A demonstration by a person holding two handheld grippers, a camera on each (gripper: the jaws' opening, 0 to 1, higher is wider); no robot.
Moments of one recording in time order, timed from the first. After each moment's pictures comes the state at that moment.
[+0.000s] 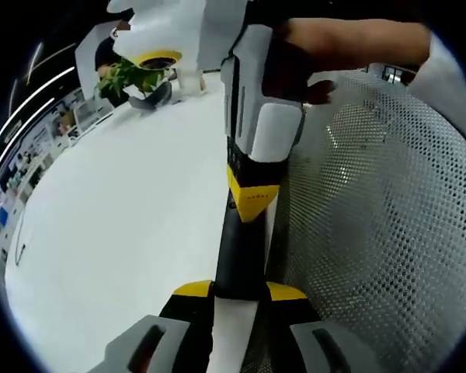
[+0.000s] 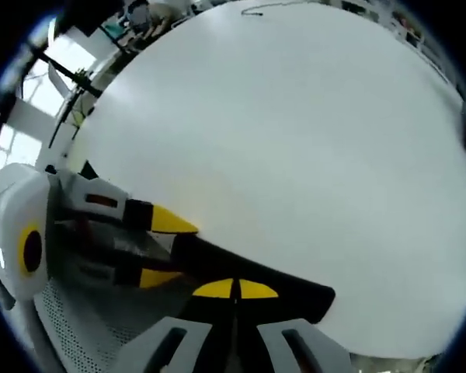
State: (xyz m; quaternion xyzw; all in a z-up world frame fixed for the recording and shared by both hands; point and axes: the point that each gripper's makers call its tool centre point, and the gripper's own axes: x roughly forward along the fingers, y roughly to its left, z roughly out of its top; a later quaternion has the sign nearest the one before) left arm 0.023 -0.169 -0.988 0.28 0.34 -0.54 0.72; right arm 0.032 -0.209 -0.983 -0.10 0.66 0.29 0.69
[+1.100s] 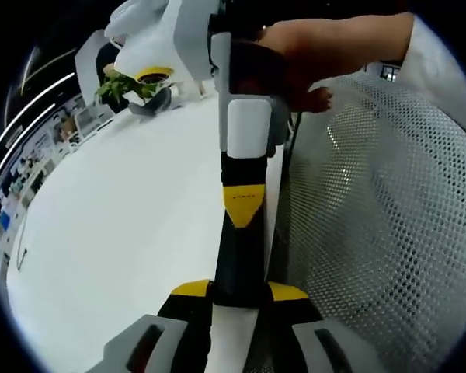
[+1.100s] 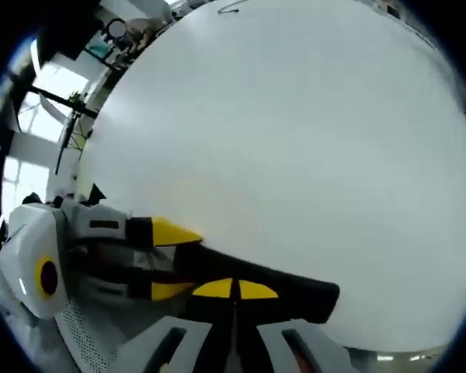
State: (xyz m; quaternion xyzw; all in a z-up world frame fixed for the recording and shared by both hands) left arm 0.026 -0.175 -0.986 0.28 0.33 -0.54 0.72; right arm 0.037 -0.210 -0.978 0.04 0.67 0.31 0.68
